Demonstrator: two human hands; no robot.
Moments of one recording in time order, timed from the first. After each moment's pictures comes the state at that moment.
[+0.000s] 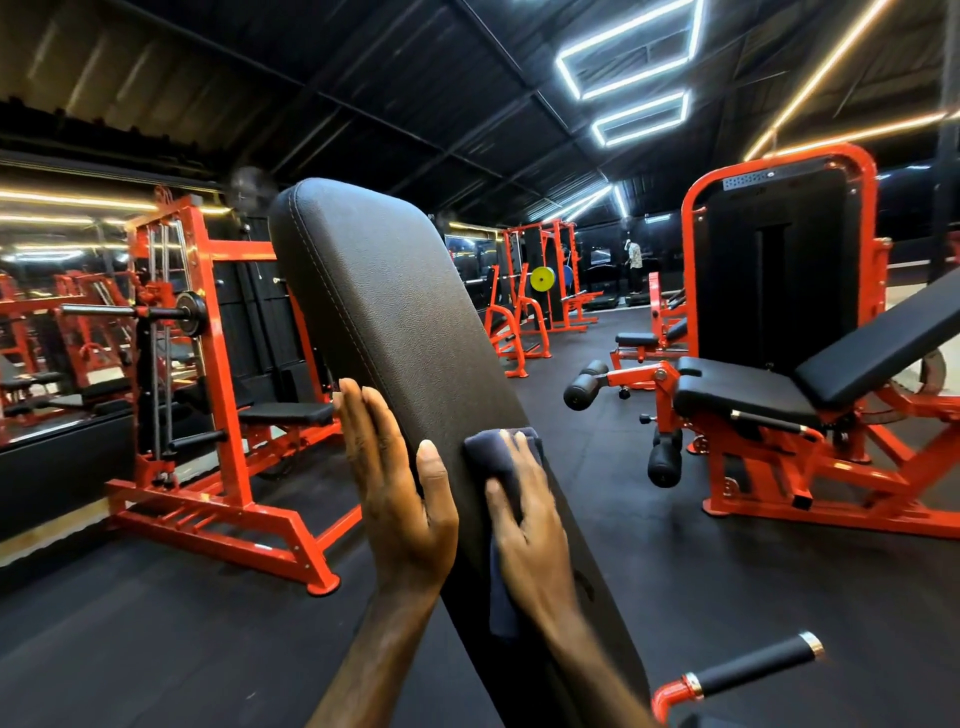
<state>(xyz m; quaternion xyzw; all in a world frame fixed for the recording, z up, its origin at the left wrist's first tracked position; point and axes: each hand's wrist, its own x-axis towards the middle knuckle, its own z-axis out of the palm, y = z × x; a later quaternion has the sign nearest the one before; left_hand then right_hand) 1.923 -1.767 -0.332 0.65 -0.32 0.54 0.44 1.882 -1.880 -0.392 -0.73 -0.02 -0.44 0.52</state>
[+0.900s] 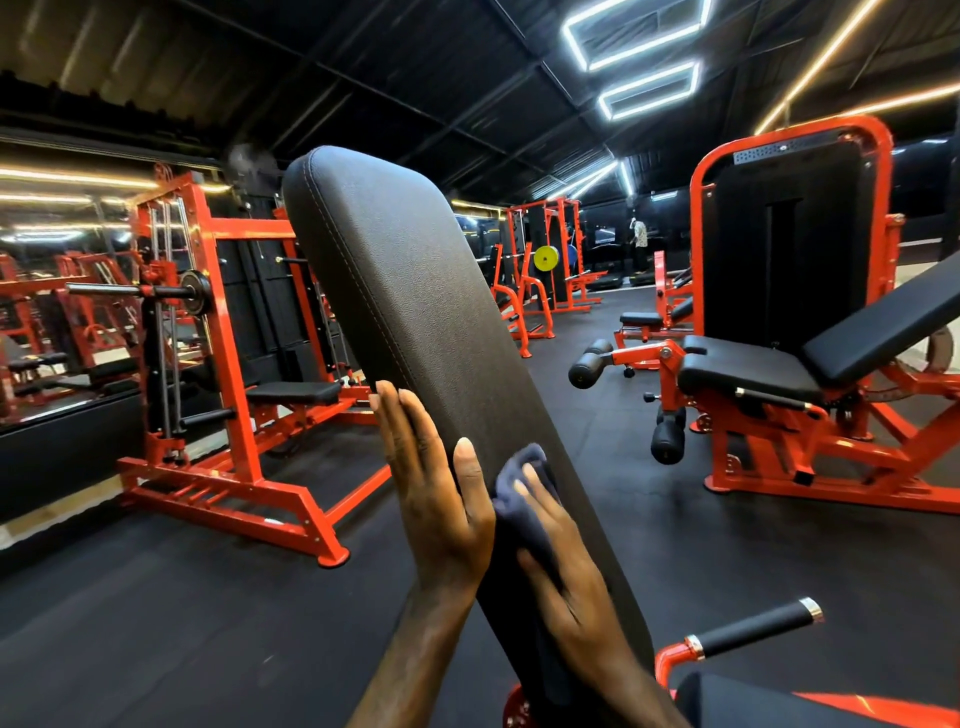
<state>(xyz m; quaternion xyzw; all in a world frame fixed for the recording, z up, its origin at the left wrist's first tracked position) 1.906 -1.776 -0.360 0.67 -0.31 0.50 0.46 1.829 -1.886 -0.455 -0.76 -0.14 -0.42 0.48</state>
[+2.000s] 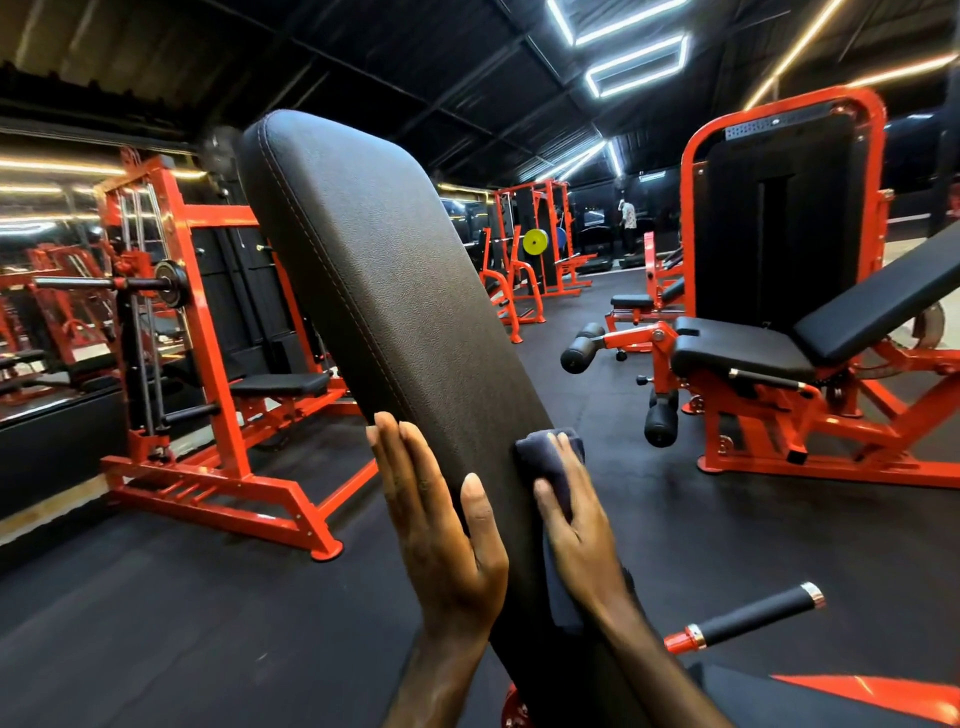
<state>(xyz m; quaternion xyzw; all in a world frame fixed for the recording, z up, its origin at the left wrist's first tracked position) 1.896 -1.782 -0.394 0.67 -0.31 0.50 0.46 1.886 -1.927 -0.456 -0.74 0.00 -0.40 0.53</state>
